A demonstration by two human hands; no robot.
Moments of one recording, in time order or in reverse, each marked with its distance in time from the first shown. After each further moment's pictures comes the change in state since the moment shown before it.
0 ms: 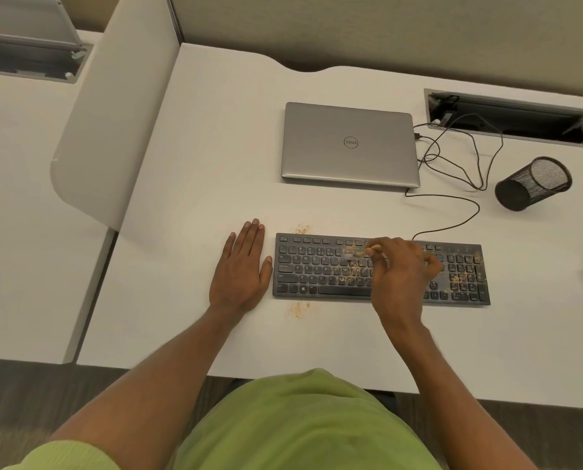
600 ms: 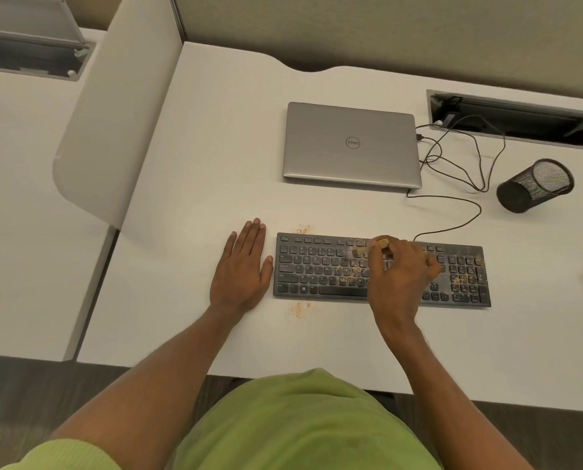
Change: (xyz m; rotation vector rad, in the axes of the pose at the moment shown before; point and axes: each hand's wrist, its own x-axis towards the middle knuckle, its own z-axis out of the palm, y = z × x) left_hand 0.000 -0.001 0.002 -0.006 0.011 0.011; right_hand -0.003 -0.010 0.006 0.136 0.129 0.124
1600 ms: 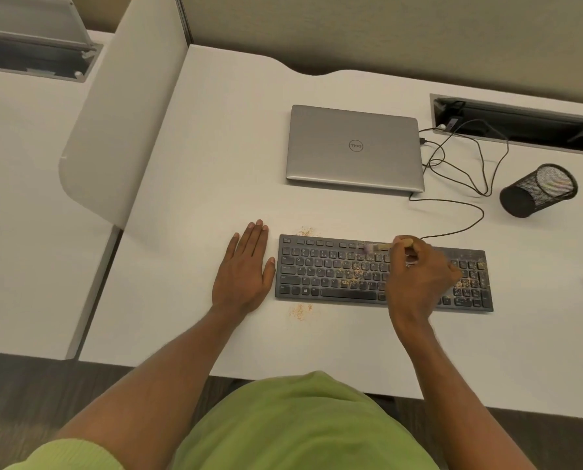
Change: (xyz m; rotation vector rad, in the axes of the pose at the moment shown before) left_hand 0.001 0.000 0.000 0.012 -0.016 -0.010; right_hand 0.017 0.016 -0.004 -0.018 0.086 0.162
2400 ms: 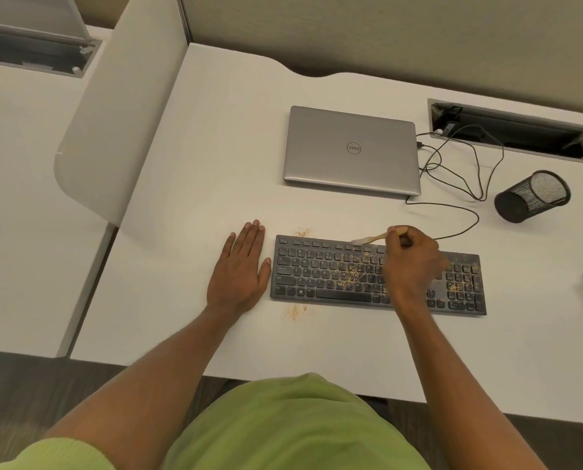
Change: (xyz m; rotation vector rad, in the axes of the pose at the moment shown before) left_hand -0.001 0.000 0.000 0.010 0.001 0.006; right_hand 0.031 -0.009 0.013 0.002 -0.078 0.102
